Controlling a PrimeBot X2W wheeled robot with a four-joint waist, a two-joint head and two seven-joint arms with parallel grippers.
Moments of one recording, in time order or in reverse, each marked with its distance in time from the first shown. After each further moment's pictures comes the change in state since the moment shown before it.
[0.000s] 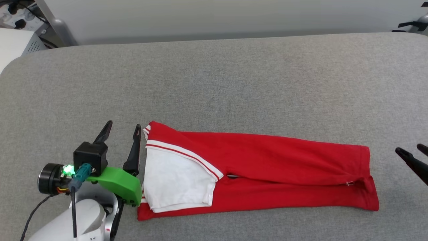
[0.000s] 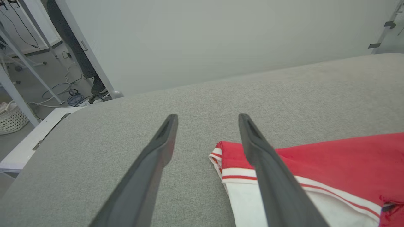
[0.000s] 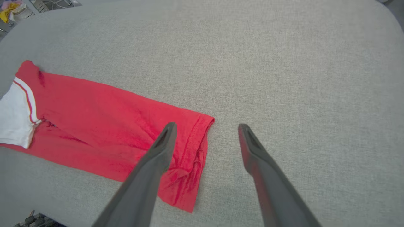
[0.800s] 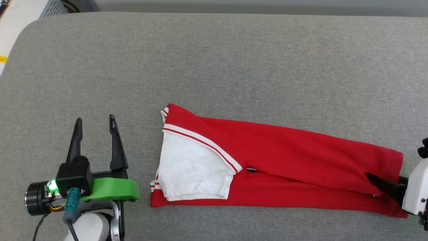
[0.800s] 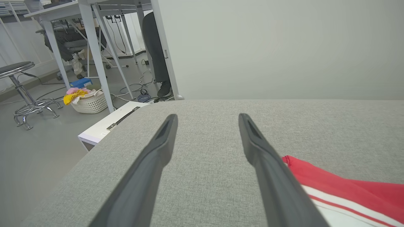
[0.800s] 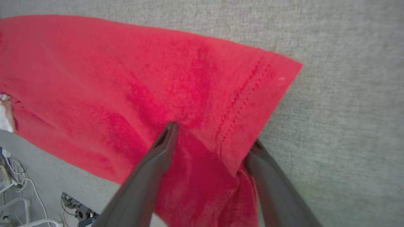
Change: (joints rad) left arm 0.296 -0.352 0.557 -0.071 0.490 -0.062 0.000; right arm -0.087 0.156 0.117 0.199 0.074 -0.001 0.220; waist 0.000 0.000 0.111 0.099
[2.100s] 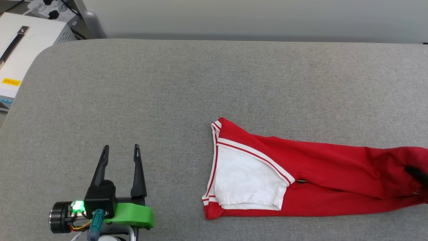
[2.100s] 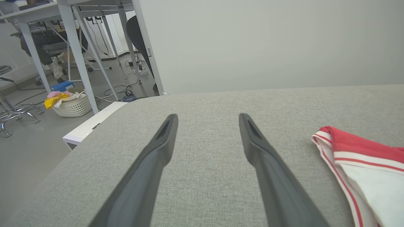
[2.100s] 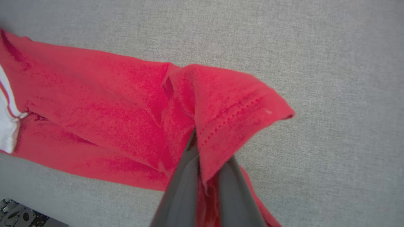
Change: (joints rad) left arm 0.138 -0.263 0.207 0.077 0.282 -0.308 0.000; right arm -0.028 -0.144 0.039 0.057 -0.081 0.001 -0.119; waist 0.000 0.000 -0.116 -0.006
